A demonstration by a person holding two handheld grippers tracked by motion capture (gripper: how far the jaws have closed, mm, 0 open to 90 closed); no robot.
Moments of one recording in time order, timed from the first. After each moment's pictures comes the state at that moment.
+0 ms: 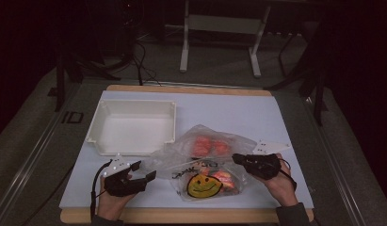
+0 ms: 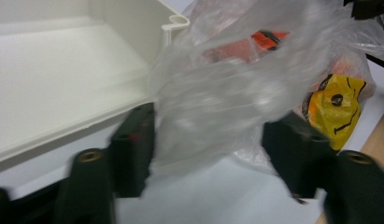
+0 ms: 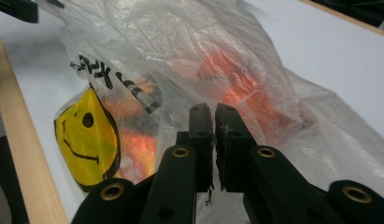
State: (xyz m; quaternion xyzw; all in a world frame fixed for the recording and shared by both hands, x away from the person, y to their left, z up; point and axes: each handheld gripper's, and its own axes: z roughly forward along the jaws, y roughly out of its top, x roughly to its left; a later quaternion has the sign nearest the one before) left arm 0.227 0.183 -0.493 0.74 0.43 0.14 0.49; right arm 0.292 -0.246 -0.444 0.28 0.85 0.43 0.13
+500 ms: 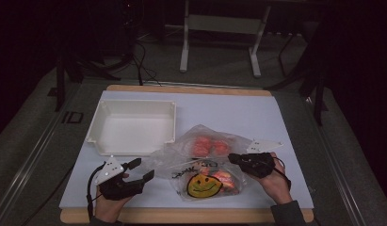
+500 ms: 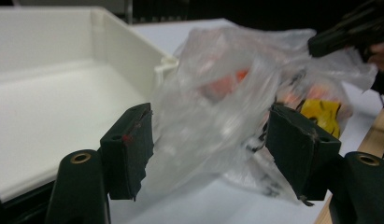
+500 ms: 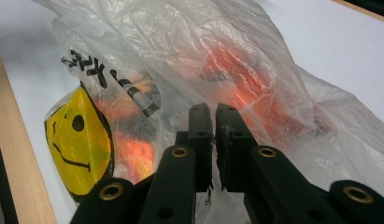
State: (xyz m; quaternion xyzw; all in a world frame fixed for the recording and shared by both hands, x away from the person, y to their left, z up) left arm 0.212 0.188 -0.479 0.72 0.38 0.18 0.55; right arm 0.299 -0.236 -0.452 0.28 0.85 0.42 0.13
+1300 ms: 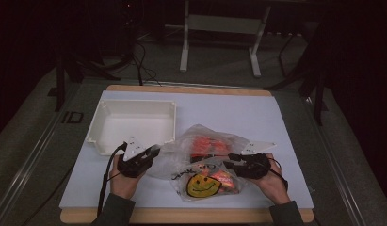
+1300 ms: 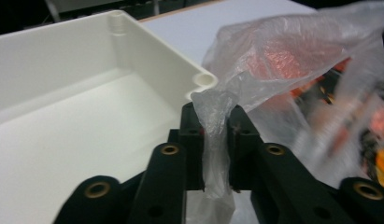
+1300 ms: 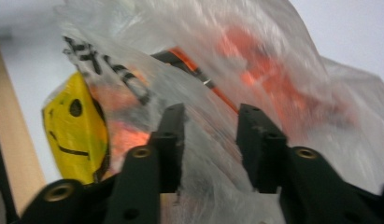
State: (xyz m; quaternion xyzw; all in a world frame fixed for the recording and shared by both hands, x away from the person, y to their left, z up) left arm 0.273 0.158 -0.473 0.75 0.42 0.23 0.46; right arm 0.301 -0.227 -0.463 0.28 0.87 0.40 0.11
